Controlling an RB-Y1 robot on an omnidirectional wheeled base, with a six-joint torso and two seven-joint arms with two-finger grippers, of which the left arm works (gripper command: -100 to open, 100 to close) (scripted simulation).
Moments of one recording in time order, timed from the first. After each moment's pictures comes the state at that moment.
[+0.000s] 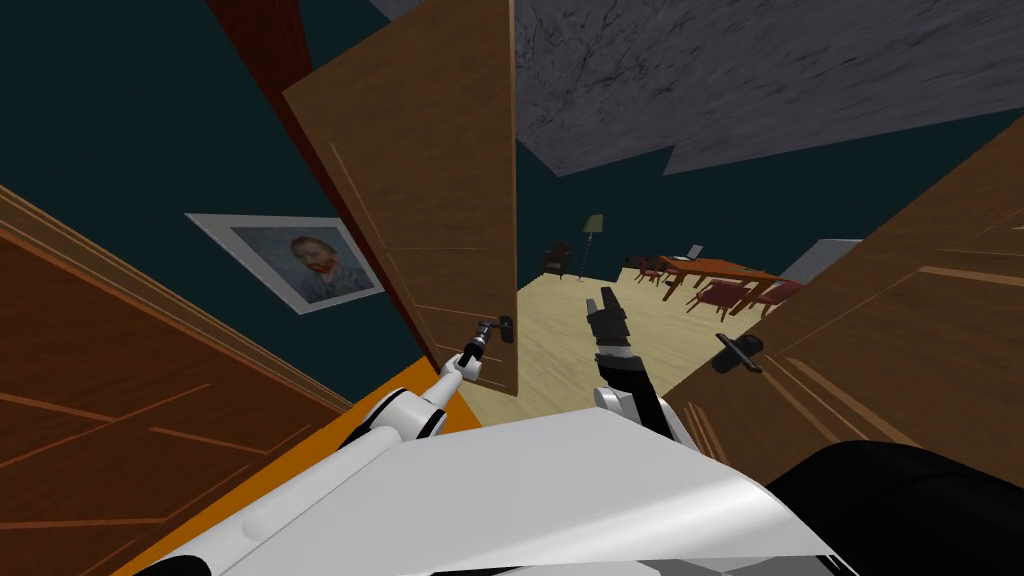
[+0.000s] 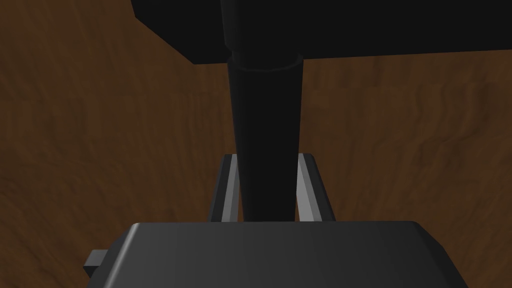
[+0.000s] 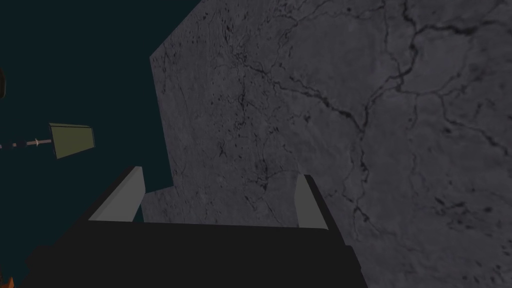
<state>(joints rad) -0.64 0.07 -0.29 -0.42 0.08 -0.58 0.19</state>
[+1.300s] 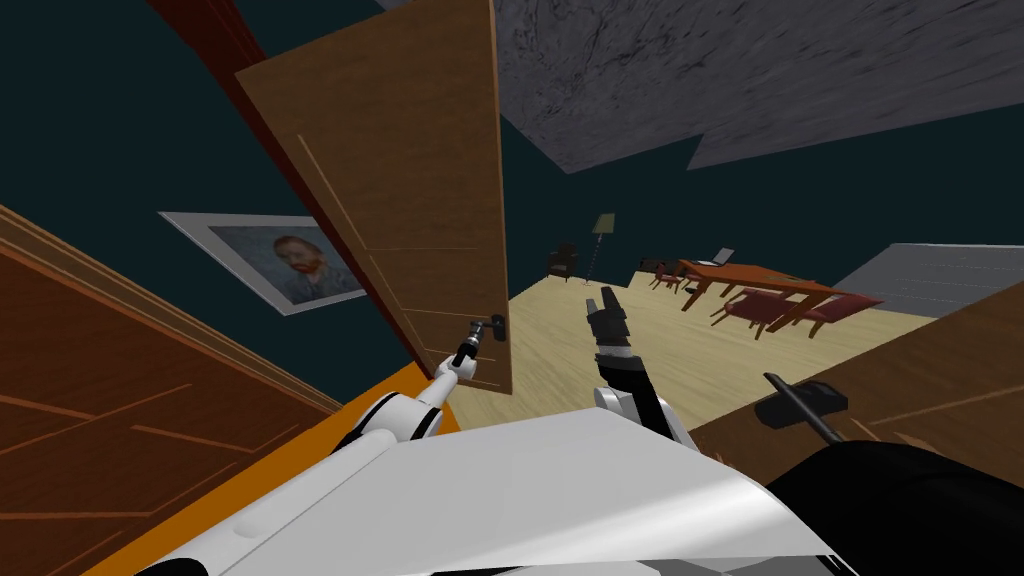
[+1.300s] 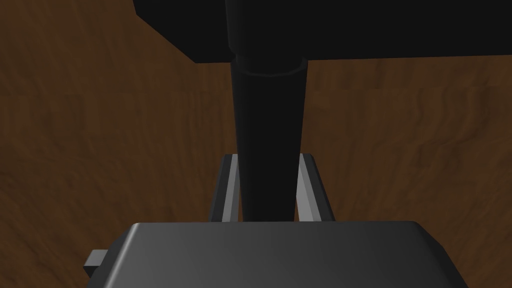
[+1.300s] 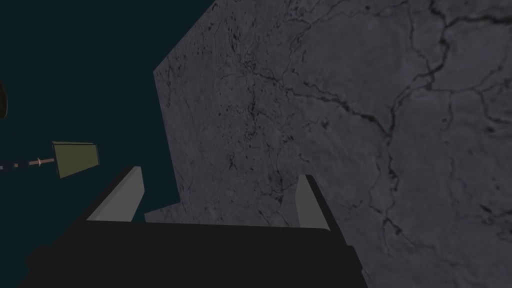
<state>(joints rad) -0.62 0.10 -0.20 -0.43 0.11 -0.57 0.14</state>
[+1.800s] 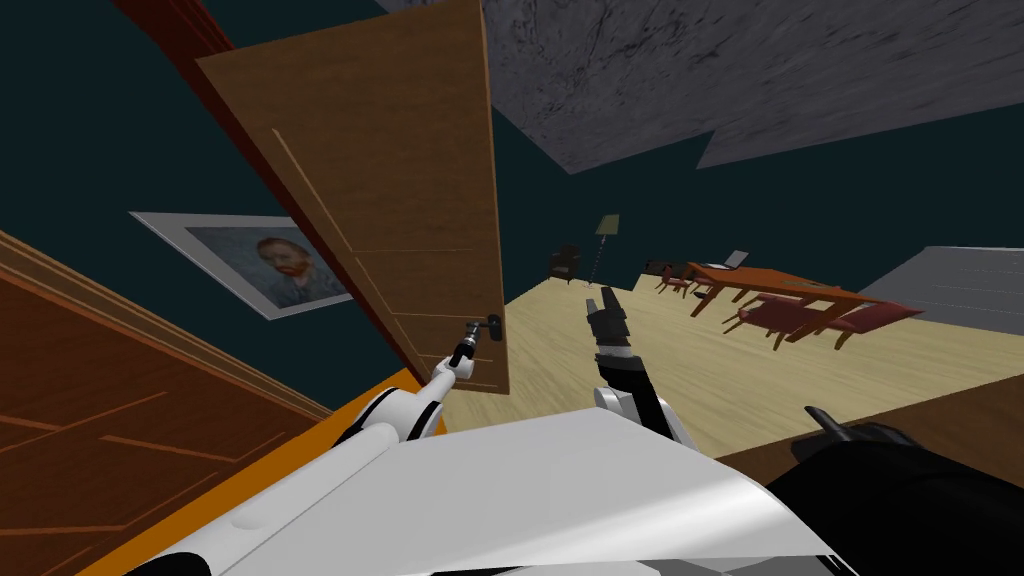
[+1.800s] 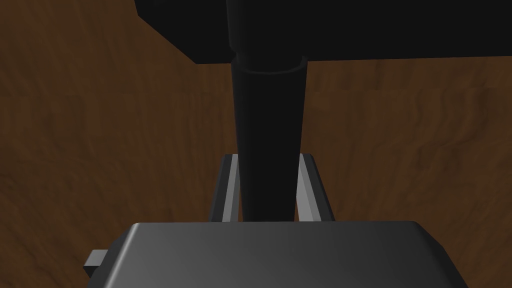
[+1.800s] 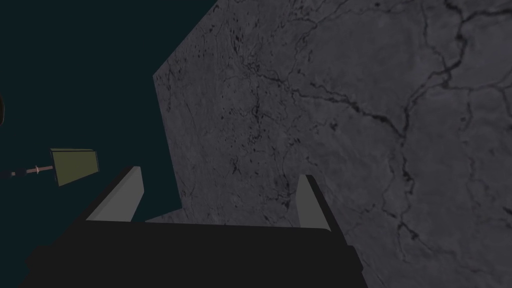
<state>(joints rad) -0.66 0.11 -0.16 -0.34 0.13 -0.60 0.13</state>
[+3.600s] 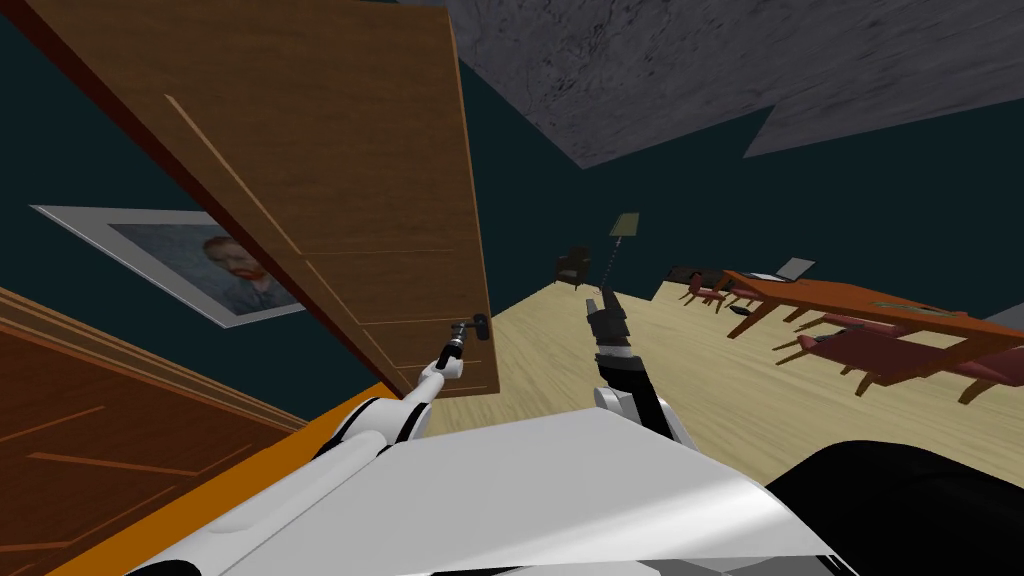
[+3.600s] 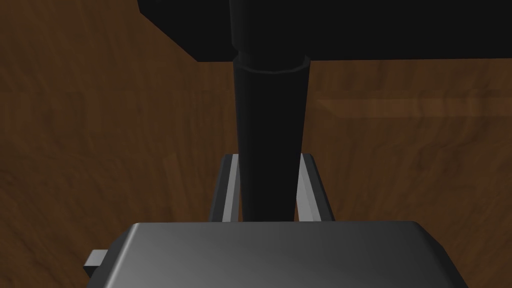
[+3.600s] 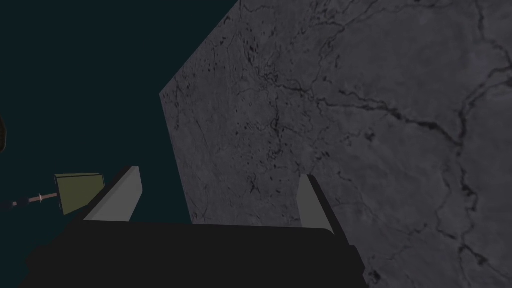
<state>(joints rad) -0.61 0.17 -0.04 -0.39 0.18 -0.58 0.07</state>
